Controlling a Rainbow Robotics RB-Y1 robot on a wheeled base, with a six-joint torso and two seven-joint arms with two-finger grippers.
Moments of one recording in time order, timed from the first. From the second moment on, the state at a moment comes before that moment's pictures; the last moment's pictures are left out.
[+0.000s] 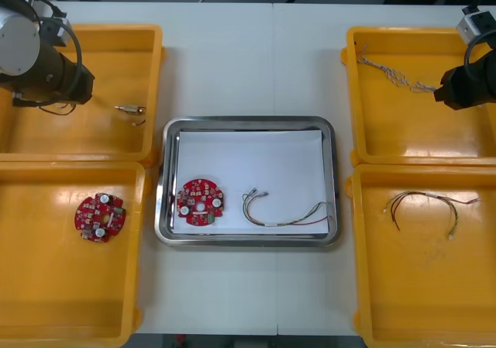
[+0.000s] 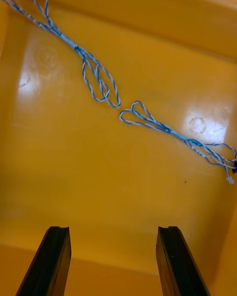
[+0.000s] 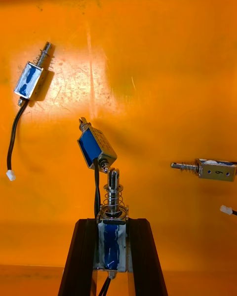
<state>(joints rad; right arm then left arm) -0.58 -0.70 -0.12 -1.67 -0.62 1.53 1.67 -0.68 0.76 -0.13 -1.57 0.57 1.52 -1.27</state>
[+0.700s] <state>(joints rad) -0.72 -0.70 0.03 -1.27 -0.54 1.08 1.68 -0.68 0.75 -0.13 -1.40 0.56 1.35 -1.27</state>
